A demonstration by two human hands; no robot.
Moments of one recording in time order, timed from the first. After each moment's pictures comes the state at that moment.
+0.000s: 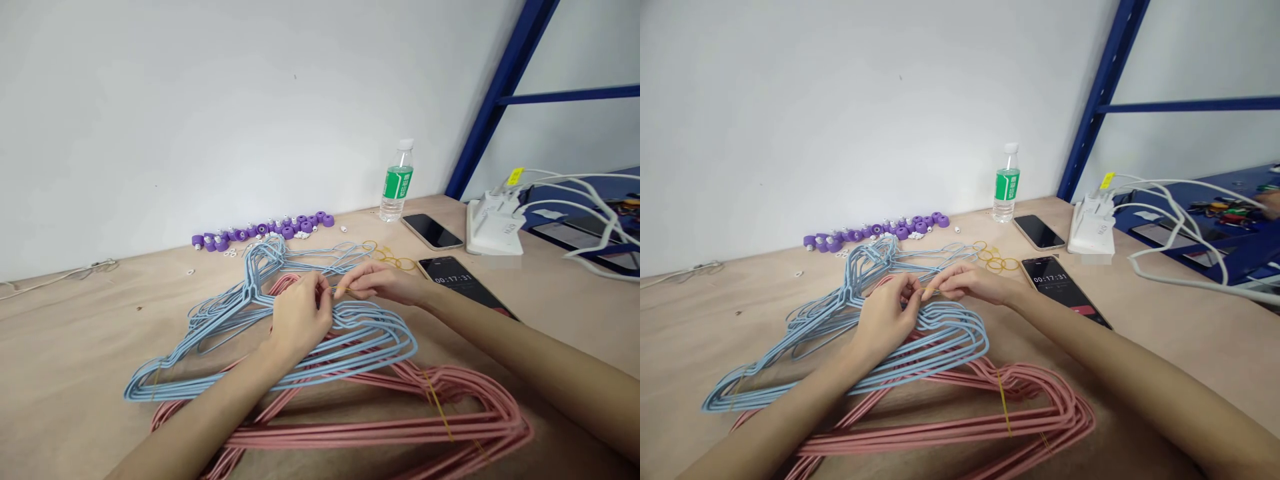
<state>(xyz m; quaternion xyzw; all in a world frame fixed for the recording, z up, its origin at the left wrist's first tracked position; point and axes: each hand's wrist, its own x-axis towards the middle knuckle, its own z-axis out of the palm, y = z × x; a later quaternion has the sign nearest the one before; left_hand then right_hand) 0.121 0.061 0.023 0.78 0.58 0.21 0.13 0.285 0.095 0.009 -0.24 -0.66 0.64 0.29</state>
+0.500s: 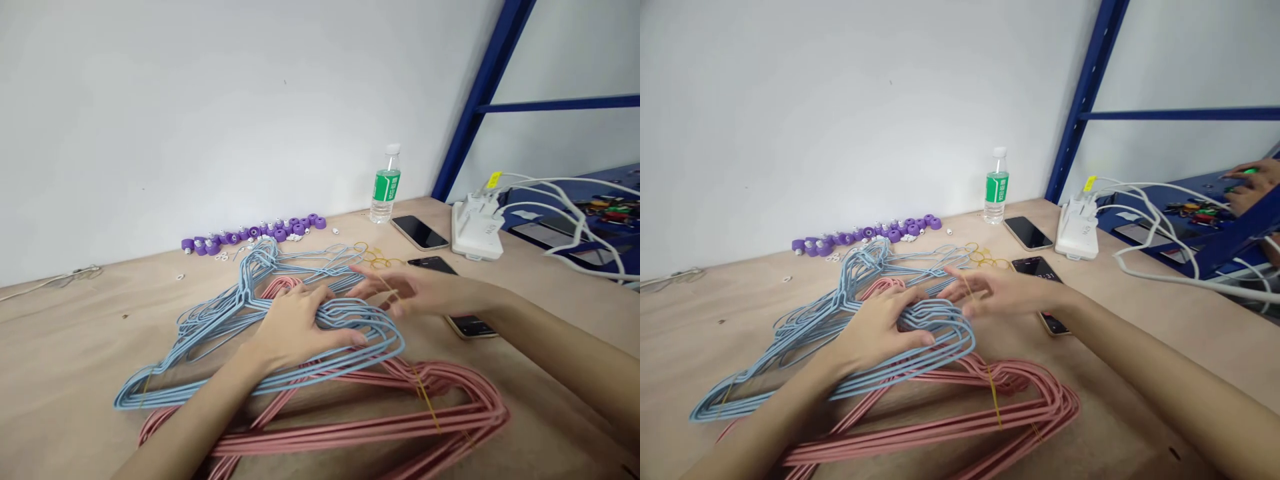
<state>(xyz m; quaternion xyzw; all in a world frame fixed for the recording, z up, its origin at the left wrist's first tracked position) 0.109 0.059 0.036 0.89 0.42 0.09 0.18 0.323 0.061 0.034 -0.33 -0.75 0.54 0.18</state>
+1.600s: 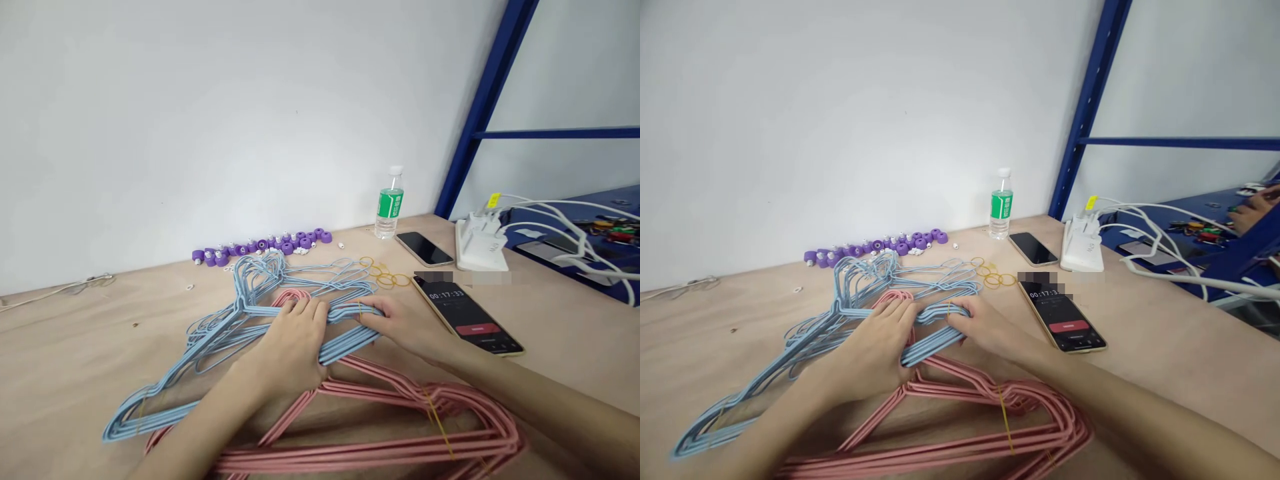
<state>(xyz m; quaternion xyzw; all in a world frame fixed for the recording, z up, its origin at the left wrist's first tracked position) 0.097 0.047 0.049 0.92 0.40 -0.04 0.04 0.277 0.050 0.014 -0.45 -0.69 0.46 0.33</state>
